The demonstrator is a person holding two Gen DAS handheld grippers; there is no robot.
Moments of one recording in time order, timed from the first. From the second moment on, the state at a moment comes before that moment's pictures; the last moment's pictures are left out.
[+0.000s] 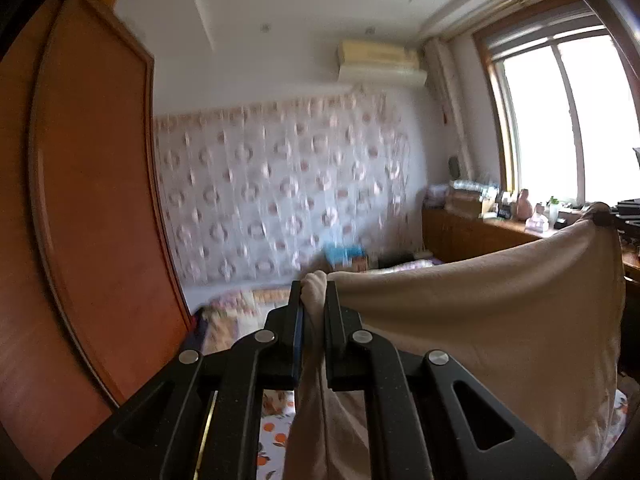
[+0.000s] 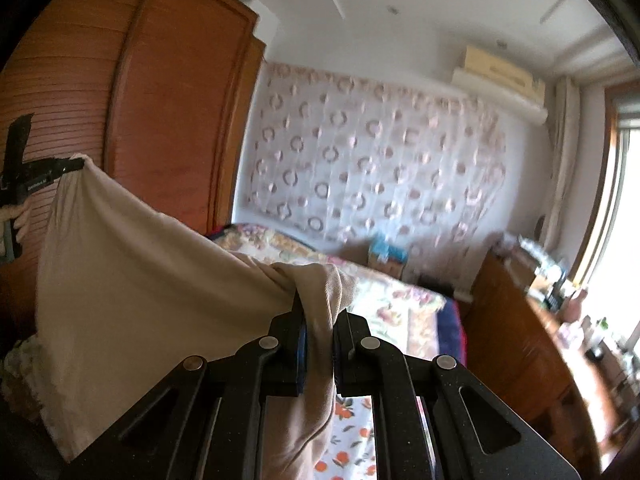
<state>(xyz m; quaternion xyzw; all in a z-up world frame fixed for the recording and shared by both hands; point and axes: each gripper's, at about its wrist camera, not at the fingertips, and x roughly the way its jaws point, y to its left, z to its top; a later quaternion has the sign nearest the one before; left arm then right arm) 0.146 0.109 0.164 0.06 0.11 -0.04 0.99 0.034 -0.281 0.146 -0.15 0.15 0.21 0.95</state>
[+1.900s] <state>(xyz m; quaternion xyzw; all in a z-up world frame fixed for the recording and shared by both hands) 0.261 0.100 -0.087 0.03 0.44 -0.08 0.89 0.151 -0.264 0.080 -0.01 0.43 0.18 0.89</state>
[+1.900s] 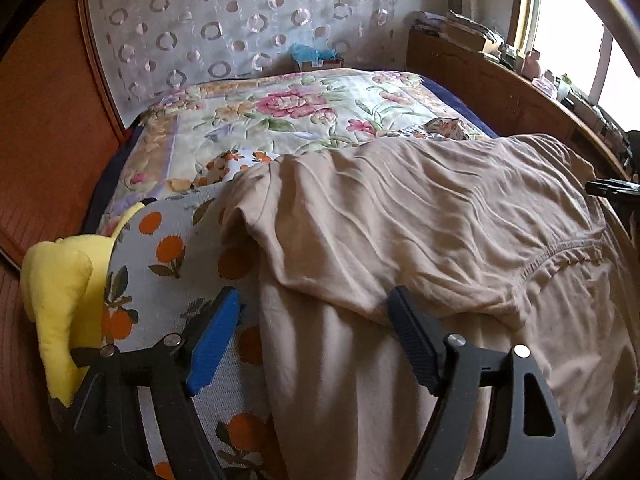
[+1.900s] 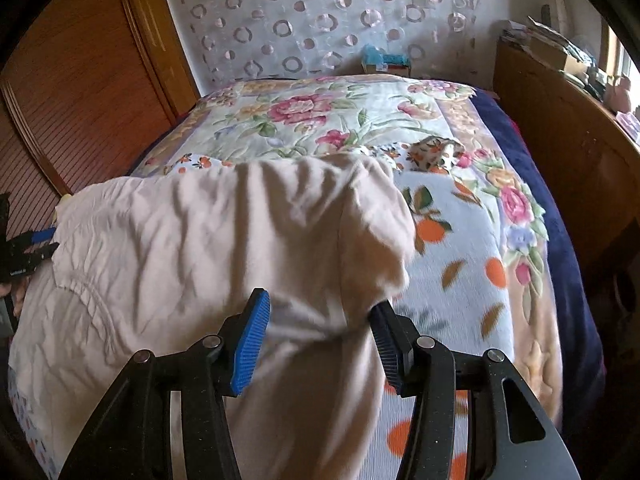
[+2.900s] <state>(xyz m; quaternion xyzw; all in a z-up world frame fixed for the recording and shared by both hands) 0.309 0.122 -0.073 -0.02 0.42 -0.07 0.91 0.170 -0.242 0.050 -0.07 0.41 0.17 0.90</state>
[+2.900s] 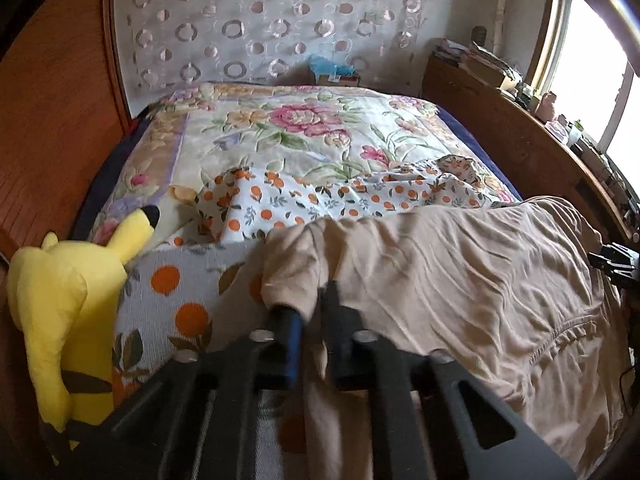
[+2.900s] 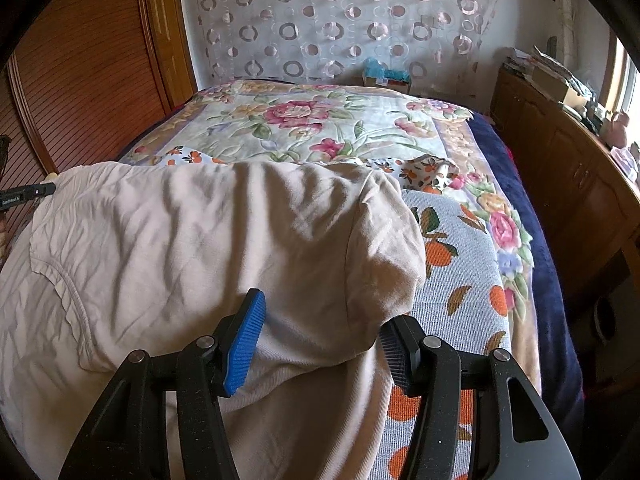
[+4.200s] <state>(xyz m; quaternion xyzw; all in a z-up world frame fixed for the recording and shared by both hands) 0.158 0.102 0.033 -0.02 0.25 -0.08 0.97 0.074 -0.266 0.132 -0.03 0.28 0.20 0.94</state>
